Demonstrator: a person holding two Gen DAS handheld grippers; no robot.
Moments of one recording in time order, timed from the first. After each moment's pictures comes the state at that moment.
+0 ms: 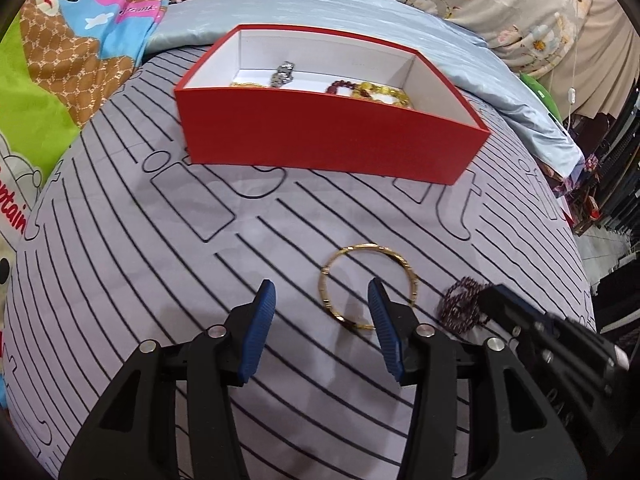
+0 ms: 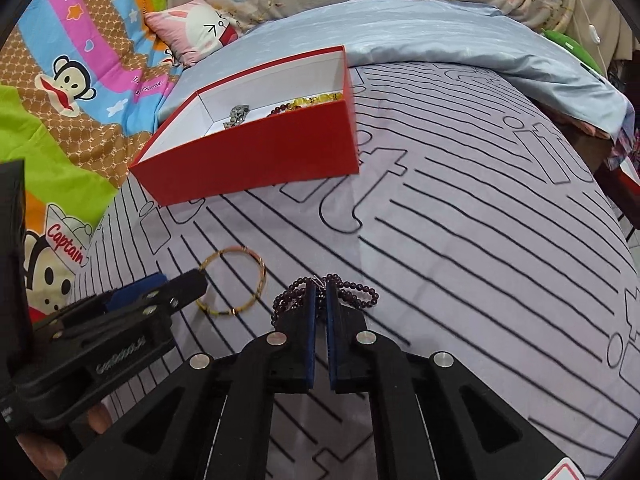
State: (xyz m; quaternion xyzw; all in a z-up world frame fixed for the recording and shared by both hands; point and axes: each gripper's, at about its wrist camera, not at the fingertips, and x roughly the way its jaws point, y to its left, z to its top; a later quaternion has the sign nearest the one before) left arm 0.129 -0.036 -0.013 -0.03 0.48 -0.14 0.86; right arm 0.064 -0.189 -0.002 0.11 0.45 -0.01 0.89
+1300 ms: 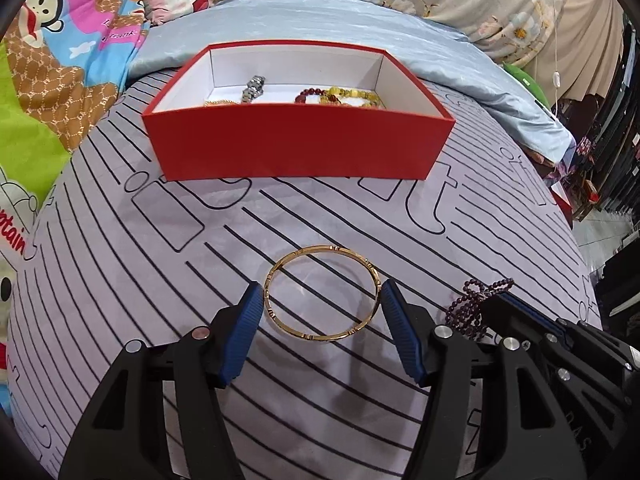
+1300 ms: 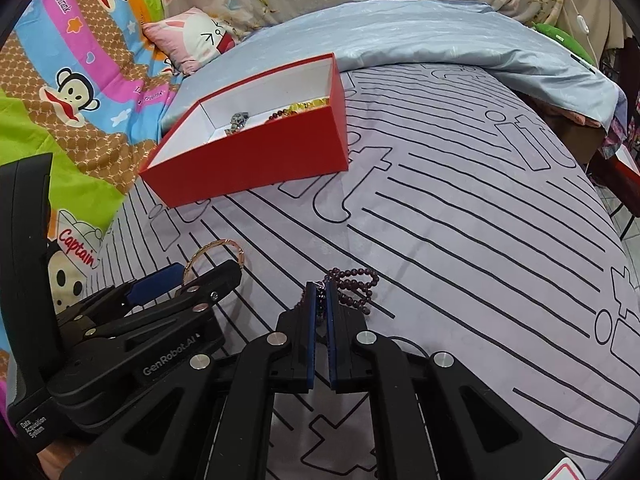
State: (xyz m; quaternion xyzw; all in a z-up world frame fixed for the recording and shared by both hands) left arm 0.117 -0.055 -0.006 0.00 0.46 -0.15 0.87; right arm 0.048 -0.195 0.011 0.13 0.44 -0.01 0.89
